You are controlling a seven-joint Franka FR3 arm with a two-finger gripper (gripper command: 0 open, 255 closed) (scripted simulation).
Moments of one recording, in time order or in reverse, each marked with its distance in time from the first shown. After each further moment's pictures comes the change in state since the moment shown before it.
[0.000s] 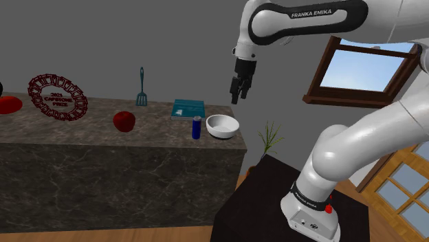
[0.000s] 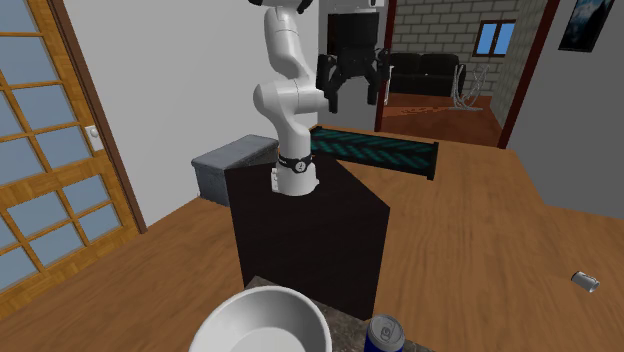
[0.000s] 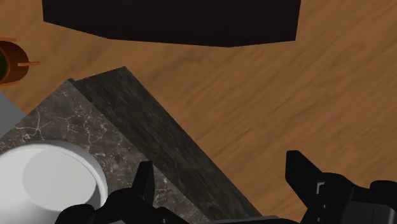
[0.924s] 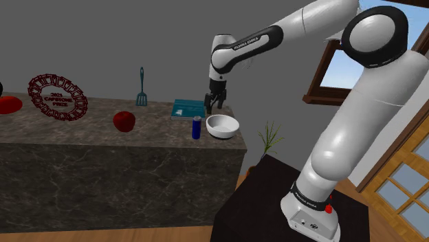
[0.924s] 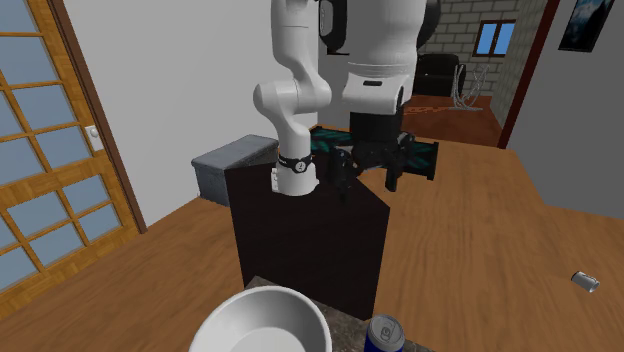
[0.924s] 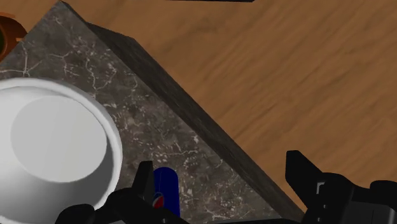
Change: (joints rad) arm -0.033 0.497 -0.026 0.160 -0.024 0.348 -0.006
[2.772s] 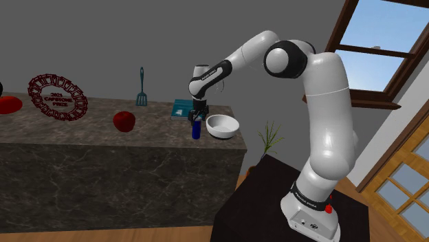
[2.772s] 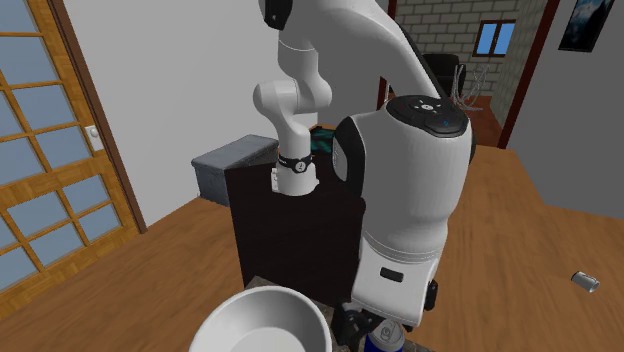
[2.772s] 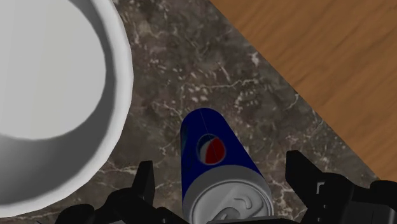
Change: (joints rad) arm -0.033 0.601 -0.023 0.410 0.006 0.203 0.001
